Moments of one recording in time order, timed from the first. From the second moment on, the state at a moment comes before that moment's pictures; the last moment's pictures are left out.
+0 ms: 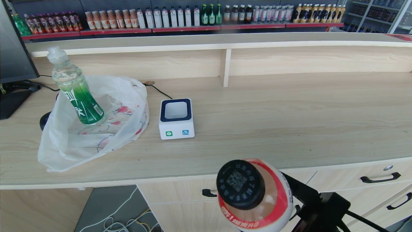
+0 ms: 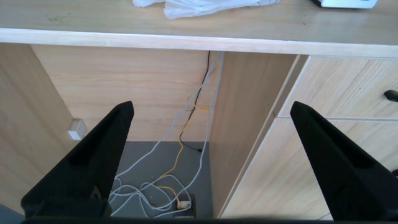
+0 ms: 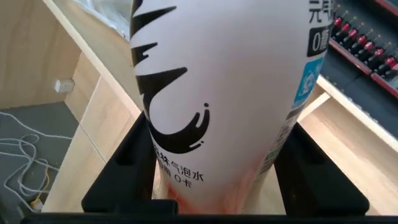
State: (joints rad) left arm 0.00 0.00 0.00 0.00 0.00 0.00; right arm 1.27 1.60 -0.29 -1.57 -0.49 -0.74
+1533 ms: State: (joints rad) left arm 0.00 0.00 0.00 0.00 0.00 0.00; right arm 0.69 1.73 -0.80 -1.50 -0.35 -0.08
